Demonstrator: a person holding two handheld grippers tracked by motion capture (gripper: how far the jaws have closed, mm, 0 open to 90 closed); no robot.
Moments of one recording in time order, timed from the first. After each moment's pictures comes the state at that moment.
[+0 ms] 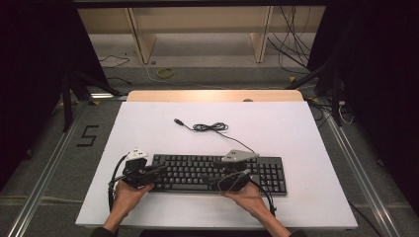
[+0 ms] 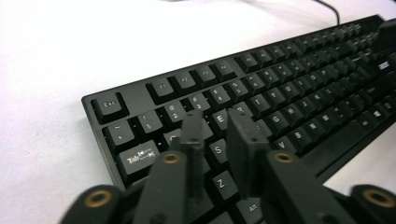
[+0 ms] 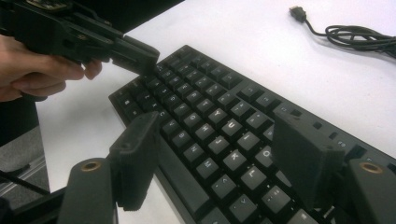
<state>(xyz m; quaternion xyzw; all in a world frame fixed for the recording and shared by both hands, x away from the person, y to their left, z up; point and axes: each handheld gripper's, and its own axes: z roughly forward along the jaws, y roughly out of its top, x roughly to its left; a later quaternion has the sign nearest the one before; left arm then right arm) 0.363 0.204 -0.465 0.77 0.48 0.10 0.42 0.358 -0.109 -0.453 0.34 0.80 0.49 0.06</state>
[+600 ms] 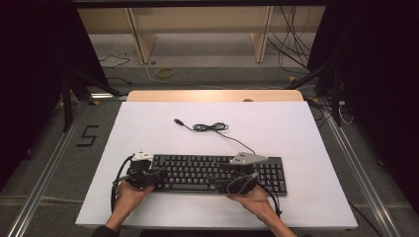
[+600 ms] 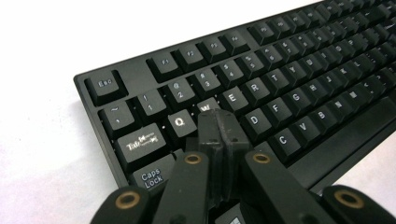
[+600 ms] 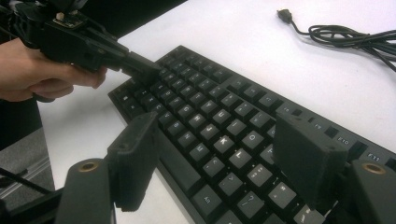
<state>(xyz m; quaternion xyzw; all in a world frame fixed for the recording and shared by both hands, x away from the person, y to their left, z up) 0.367 0.198 -0.475 0.78 0.48 0.10 0.38 0.348 -0.127 -0.451 0.34 0.80 0.49 0.07</state>
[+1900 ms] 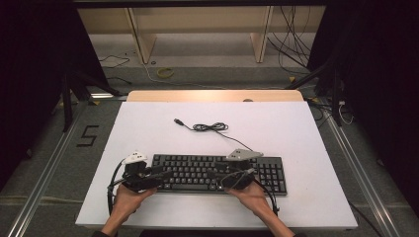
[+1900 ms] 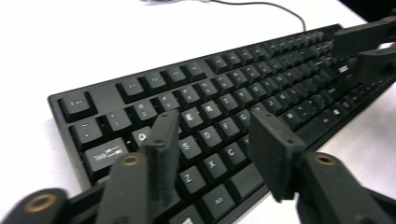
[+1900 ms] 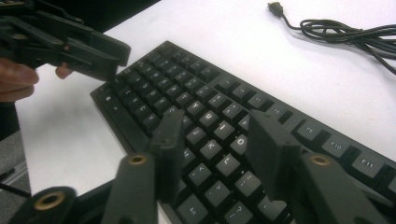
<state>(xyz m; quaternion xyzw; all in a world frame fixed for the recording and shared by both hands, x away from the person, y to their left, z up) 0.350 0.202 -0.461 0.76 0.46 0.08 0.46 0.361 -0.119 -0.454 0.36 0.80 0.47 0.08</state>
